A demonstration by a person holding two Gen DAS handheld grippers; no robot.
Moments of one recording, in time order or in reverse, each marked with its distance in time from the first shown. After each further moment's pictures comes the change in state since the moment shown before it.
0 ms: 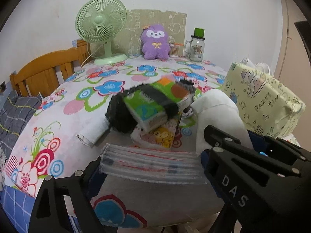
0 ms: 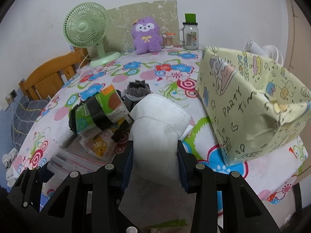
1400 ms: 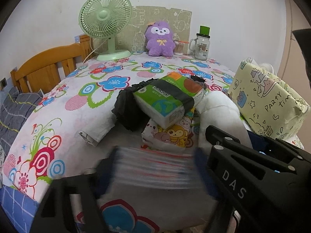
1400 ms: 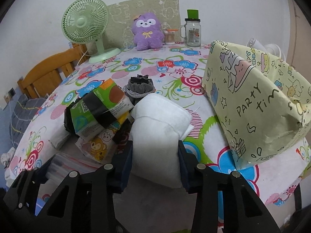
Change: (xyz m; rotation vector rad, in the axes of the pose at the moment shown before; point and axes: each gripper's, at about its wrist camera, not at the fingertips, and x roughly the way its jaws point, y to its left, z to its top) left arm 0.014 0.014 -0.003 -0.019 0.020 0.011; right arm 0.019 0.006 -0.001 -0.004 0.018 -0.004
